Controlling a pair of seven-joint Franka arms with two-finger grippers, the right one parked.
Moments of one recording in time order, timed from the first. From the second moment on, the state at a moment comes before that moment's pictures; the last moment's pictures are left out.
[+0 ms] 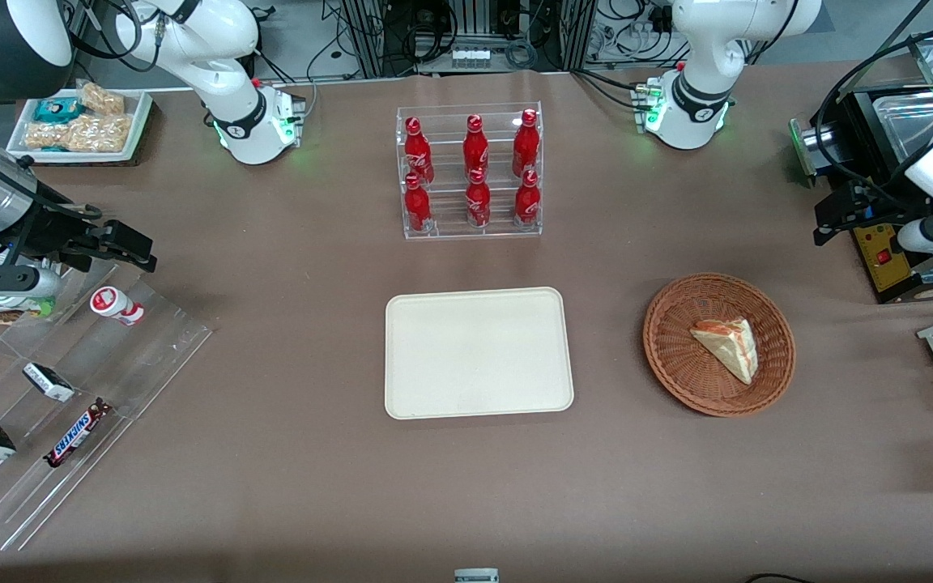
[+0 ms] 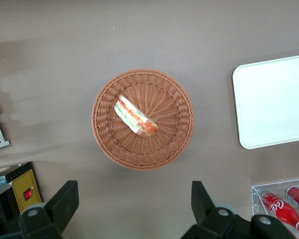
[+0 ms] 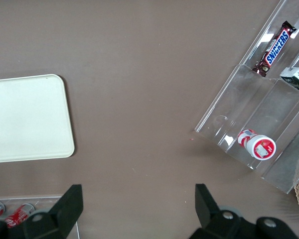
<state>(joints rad) -0.08 -0.01 0.03 -1.59 -0.02 1.60 0.07</state>
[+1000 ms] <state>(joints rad) -0.08 0.03 0.02 -1.60 -0.03 1.59 0.07</state>
